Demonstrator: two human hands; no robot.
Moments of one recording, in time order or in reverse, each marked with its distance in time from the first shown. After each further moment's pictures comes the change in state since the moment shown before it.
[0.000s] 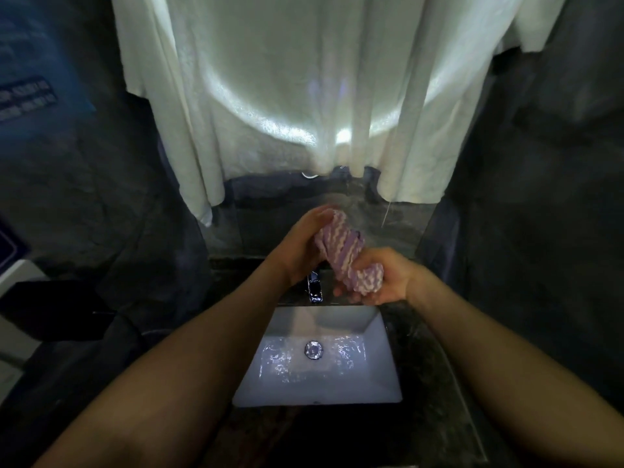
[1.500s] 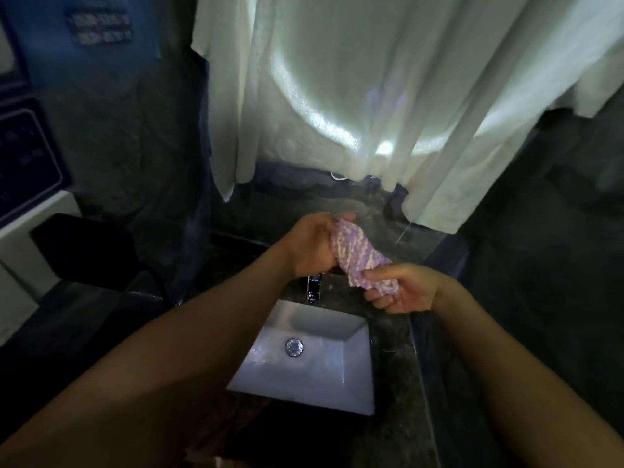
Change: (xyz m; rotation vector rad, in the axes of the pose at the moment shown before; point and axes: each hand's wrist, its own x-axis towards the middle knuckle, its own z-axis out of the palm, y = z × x) left_hand -0.024 0.028 -0.014 -0.337 -0.153 -0.110; right_hand -0.014 -0.024 0.004 -0.257 0.035 0.177
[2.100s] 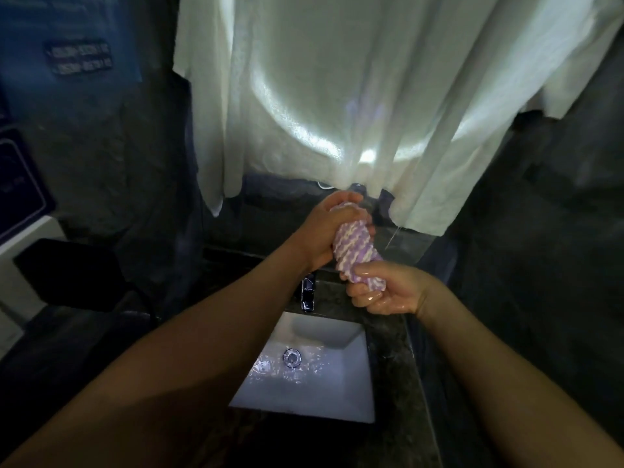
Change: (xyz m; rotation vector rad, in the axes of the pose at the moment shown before) left_hand 0.024 0.006 0.040 0.232 0.065 0.276; right_hand -0.001 -0.006 0.017 0.202 -0.265 -0.142
